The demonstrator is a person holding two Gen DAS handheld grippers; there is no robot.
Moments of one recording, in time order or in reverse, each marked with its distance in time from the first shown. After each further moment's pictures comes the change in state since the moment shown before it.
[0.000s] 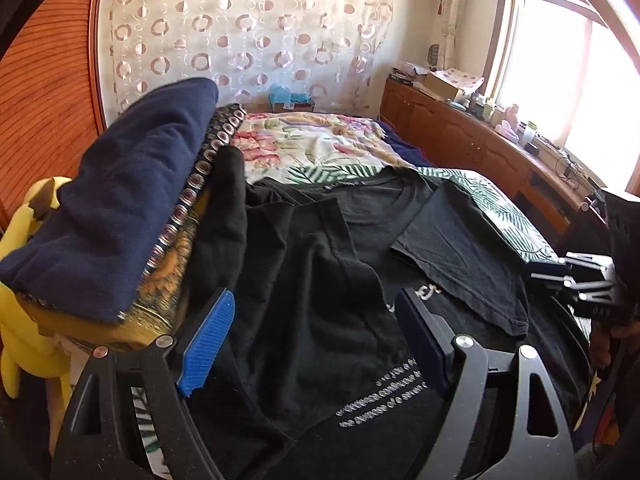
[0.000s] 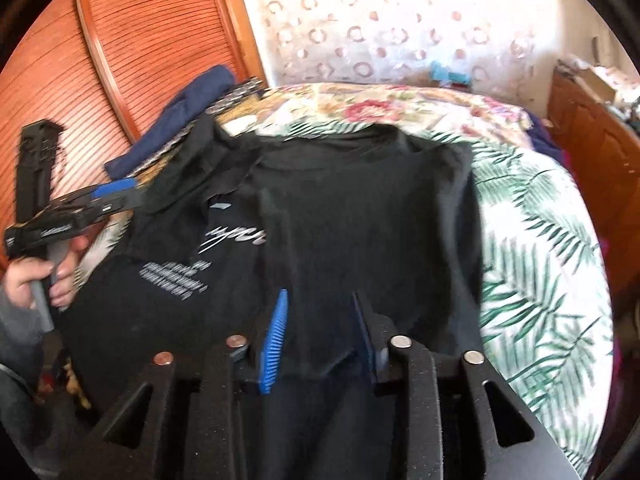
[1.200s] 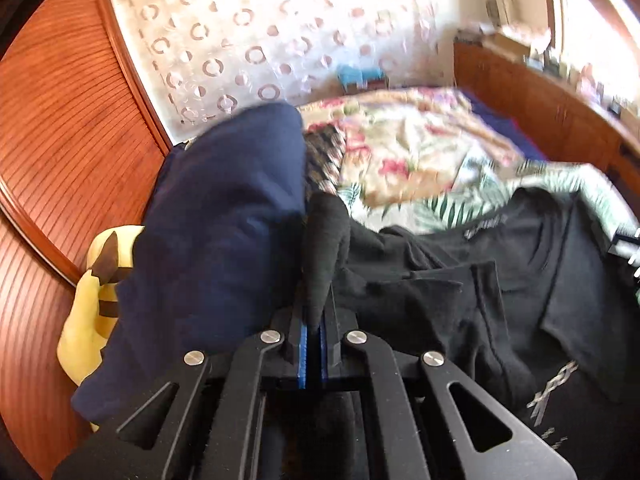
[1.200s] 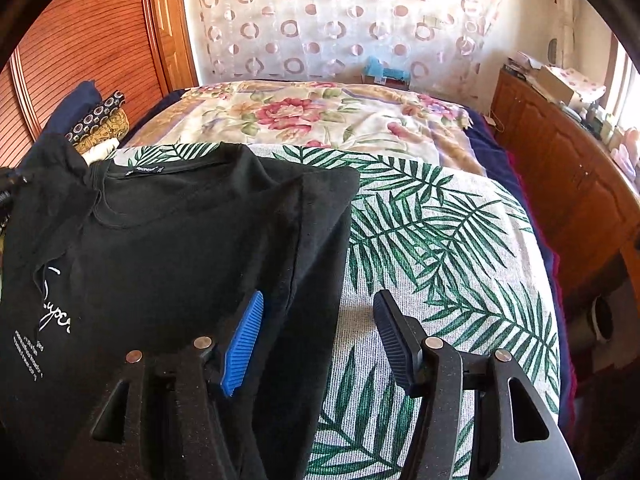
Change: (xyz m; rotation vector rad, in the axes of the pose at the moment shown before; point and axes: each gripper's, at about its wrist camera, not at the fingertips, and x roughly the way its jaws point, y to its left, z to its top) left arm 0.056 0.052 0.086 0.079 0.097 0.334; right arm 0.077 -0.080 0.059 0.037 0.021 -0.223
